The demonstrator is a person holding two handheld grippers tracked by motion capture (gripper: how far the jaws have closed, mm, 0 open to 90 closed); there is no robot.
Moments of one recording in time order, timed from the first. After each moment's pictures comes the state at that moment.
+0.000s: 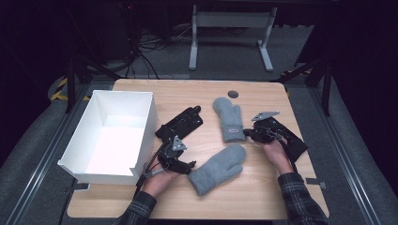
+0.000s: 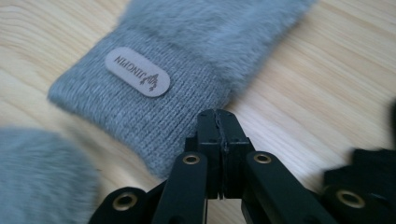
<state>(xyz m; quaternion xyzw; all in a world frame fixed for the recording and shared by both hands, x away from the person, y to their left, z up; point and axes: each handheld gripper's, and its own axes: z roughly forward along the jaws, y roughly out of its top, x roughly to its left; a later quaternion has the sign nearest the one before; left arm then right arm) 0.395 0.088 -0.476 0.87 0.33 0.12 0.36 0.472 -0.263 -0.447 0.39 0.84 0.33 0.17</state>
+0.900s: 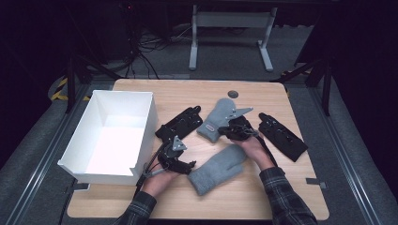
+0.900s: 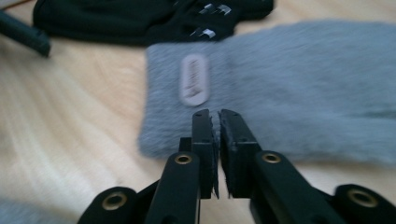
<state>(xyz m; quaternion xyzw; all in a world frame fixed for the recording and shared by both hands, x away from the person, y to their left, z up) 0.394 0.088 -0.477 0.86 0.33 0.12 0.36 0.482 -0.185 -0.433 0.30 0.87 0.36 0.14</state>
